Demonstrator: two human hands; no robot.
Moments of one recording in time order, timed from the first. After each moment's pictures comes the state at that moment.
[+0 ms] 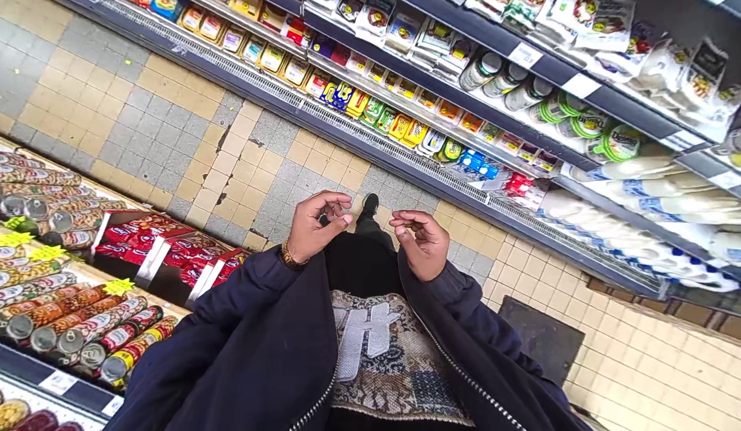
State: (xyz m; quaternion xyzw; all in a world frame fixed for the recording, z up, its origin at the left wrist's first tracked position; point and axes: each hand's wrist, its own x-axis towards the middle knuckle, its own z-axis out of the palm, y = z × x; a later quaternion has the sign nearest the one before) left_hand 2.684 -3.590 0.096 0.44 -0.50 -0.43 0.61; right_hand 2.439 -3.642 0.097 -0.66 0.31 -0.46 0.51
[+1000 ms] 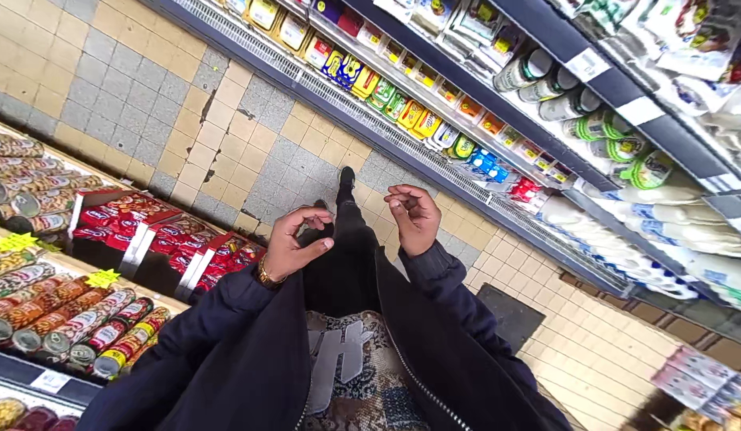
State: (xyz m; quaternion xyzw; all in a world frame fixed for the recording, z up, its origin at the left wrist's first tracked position) left_hand 2.737 -3.631 0.053 0.49 -0.44 -0.48 0.58; right_hand 2.501 -3.761 0.042 -0.63 0.40 -0.41 0.53
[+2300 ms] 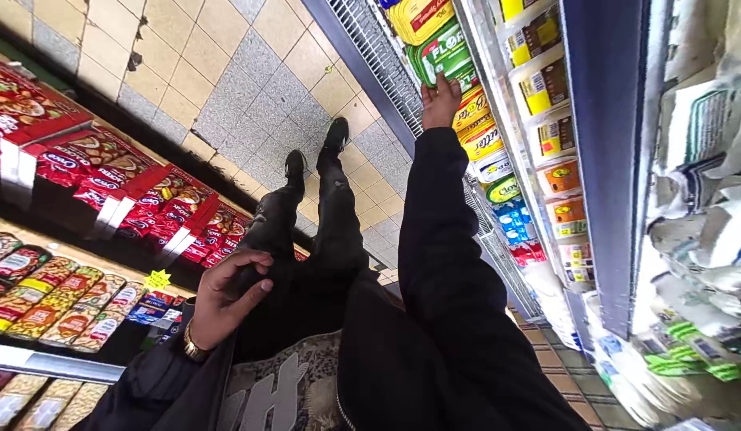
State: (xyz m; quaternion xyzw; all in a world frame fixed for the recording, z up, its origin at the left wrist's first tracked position) left_hand 2.703 -3.756 -0.115 0.69 -0.14 -0.53 0.48; right_hand 2.530 -4.150 -0.480 -0.24 0.66 -0.30 0.65
